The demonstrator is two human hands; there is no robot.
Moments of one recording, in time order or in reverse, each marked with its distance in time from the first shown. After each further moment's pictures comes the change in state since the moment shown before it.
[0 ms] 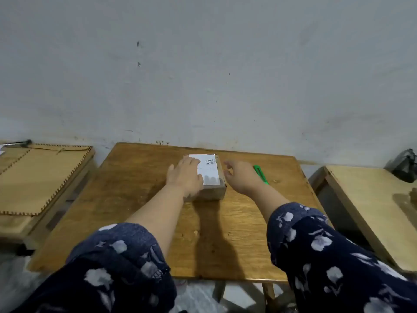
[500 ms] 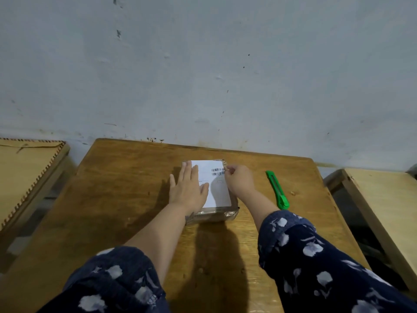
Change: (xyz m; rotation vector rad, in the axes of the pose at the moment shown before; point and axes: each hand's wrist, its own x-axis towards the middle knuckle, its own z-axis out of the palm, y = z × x) left_hand 0.085 -0.041 0.076 -0.073 -0.134 -0.062; right_hand 0.121 0.015 0.061 0.262 0.024 0.368
